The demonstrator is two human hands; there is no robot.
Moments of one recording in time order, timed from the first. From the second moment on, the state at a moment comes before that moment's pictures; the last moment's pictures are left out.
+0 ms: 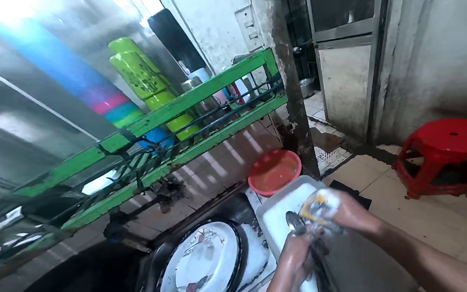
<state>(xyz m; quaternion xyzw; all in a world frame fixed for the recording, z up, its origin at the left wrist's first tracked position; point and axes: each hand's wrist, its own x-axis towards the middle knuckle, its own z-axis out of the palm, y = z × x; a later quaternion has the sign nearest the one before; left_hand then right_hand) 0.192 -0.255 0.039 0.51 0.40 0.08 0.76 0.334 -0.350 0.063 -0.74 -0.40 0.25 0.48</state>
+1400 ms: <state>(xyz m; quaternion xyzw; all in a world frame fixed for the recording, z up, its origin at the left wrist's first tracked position) 0.196 -0.268 0.032 0.51 0.40 0.16 0.74 0.317 -0.343 0.036 -0.70 -0.21 0.27 0.62</state>
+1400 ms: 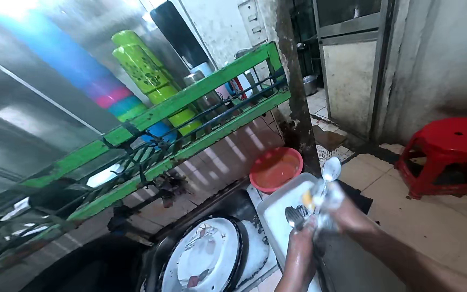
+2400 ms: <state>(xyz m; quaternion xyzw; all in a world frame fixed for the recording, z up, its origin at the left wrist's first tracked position) 0.224 -0.240 0.047 0.92 0.34 0.05 0.21 0.304 -0.357 0.067 -0.69 -0.25 0.26 0.63</state>
